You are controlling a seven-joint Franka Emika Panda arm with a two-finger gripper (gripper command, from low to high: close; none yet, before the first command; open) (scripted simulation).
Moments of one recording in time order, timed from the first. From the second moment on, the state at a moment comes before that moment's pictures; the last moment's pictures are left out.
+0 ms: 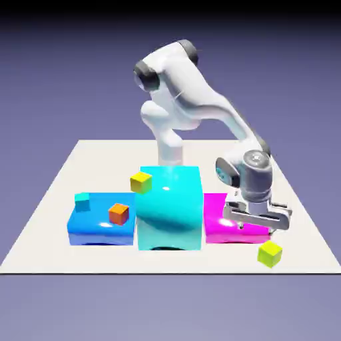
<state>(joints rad) -0.35 0.64 0.86 -2.09 -0.30 2.37 1.95</state>
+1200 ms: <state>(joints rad) -0.75 0.25 0.74 -2.07 -0.01 2.24 1.84</state>
